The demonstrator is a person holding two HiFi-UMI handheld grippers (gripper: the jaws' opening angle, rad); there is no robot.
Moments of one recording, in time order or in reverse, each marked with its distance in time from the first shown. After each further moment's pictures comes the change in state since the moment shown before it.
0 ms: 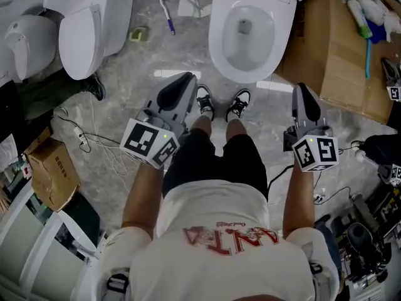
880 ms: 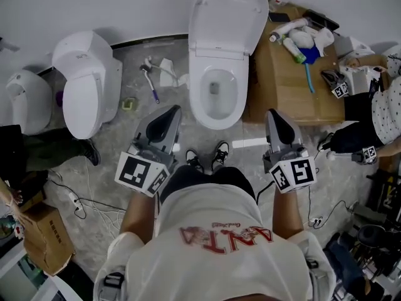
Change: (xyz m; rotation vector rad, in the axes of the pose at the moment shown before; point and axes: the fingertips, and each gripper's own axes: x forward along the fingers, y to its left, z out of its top) left arm -0.110 -0.068 0.159 0.238 -0.262 -0.139; right arm -0.106 0.130 0.156 -0.240 -0.277 -0.020
